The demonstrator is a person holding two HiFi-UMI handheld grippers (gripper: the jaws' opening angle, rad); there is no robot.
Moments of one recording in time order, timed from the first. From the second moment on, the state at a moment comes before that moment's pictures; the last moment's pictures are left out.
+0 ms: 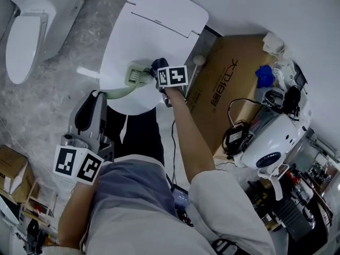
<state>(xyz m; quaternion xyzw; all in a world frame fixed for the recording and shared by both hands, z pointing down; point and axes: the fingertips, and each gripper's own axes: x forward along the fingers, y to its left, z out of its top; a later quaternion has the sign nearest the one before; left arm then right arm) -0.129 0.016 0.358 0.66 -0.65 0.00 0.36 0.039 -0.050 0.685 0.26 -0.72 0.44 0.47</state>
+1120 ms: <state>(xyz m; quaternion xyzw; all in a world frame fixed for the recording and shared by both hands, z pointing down) -0.128 0.011 0.353 0.69 -0.63 -0.01 0.36 -0.005 -0.039 0.602 0.24 -0.78 0.46 0.36</state>
